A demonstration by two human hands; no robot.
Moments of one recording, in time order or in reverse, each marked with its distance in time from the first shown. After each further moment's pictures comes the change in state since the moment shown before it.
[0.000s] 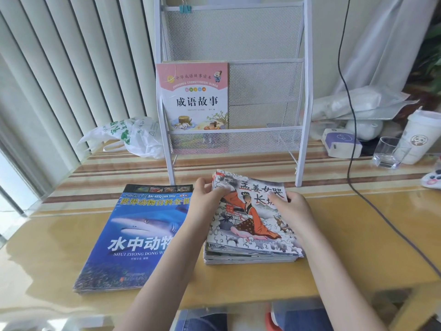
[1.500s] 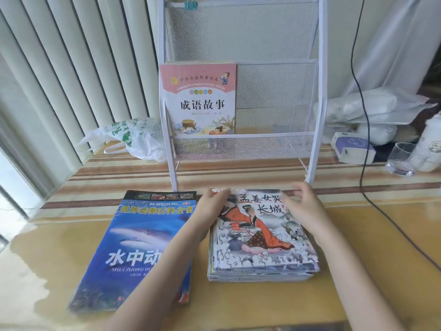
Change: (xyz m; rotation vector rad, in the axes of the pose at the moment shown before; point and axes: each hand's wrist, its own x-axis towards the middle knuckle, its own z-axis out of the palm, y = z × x) left_hand 0.045 -0.012 -0.004 0.331 -0.081 -0.092; right_hand 0.016 -0.023 -0.010 -0.192 -0.092 -0.040
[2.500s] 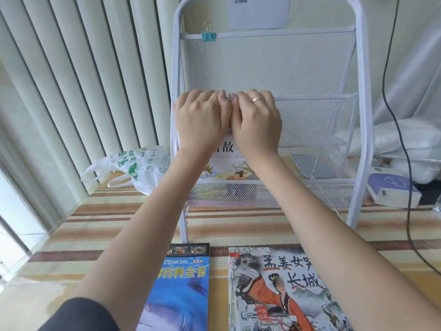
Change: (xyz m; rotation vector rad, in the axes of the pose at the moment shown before) left_hand 0.125 0.185 -0.087 0.758 1.266 1.300; right_hand 0.149 -0.222 0.060 -0.252 1.014 -1.116
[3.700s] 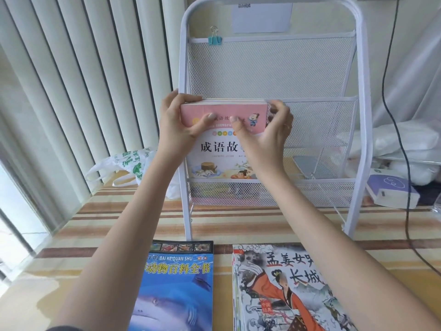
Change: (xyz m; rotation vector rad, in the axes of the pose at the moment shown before) left_hand -0.014 -0.053 -0.027 -0.763 -0.409 -0.468; right_hand -0.027 -0.005 -0.020 0.457 -0.127 0.537
